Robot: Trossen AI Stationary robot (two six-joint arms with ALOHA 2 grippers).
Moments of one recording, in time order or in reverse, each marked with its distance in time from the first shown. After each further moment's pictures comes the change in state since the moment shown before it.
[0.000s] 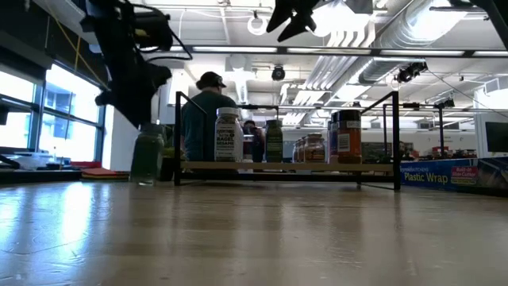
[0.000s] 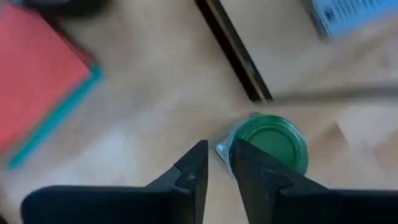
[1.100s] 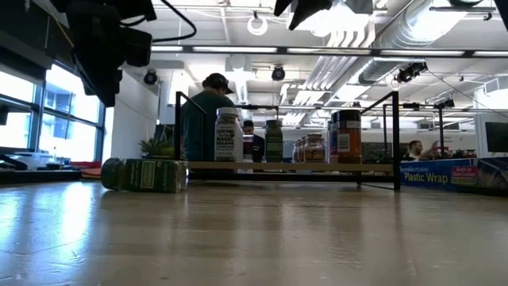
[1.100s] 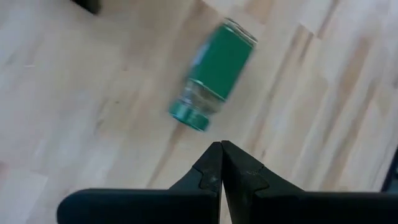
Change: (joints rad) left arm -0.301 -0.144 -0.010 -0.077 0.245 0.148; right arm 0.351 -0.005 0.000 -0.336 0.195 0.341
